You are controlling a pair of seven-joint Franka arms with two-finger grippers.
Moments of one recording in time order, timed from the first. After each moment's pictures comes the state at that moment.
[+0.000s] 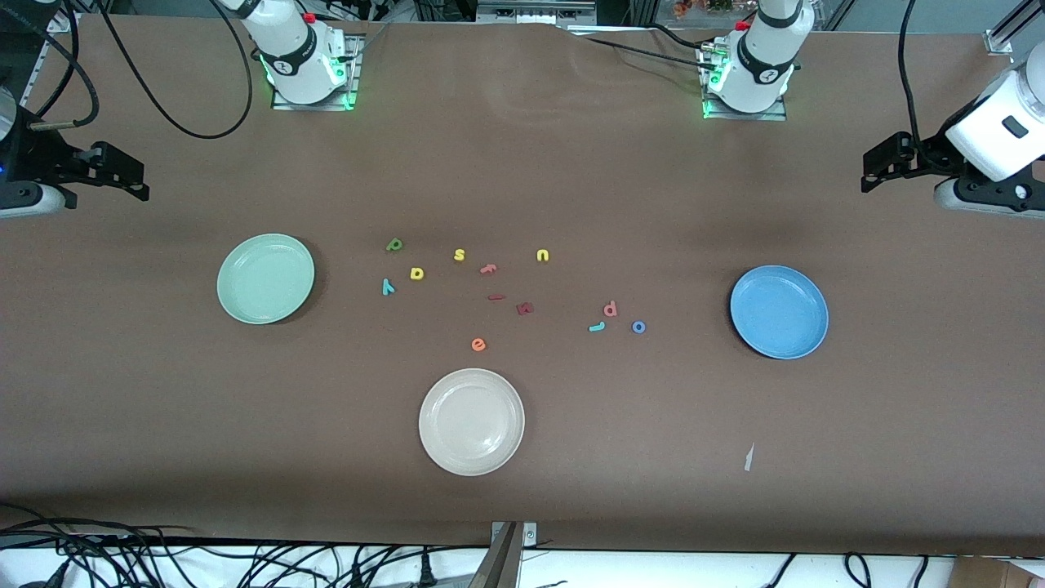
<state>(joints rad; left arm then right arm) -0.02 0.01 -0.05 -1.57 0.00 1.48 0.05 -0.03 -0.01 0.02 -1.67 -0.02 1.61 -0.16</state>
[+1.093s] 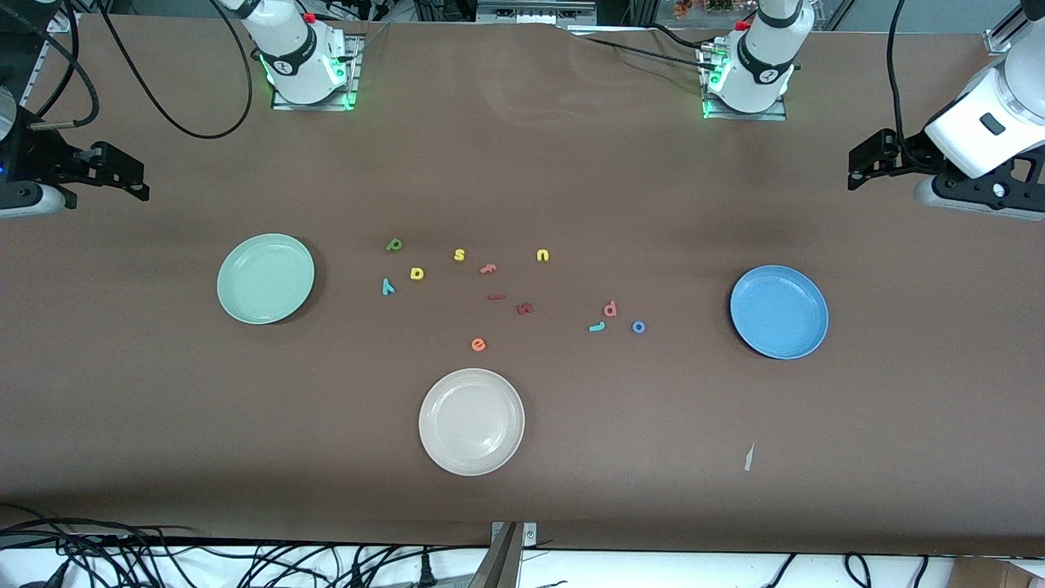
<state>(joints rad) -0.02 0.01 -0.08 -1.57 0.00 1.48 0.05 -0.03 -0.01 0.02 -1.67 -0.02 1.61 -0.16</state>
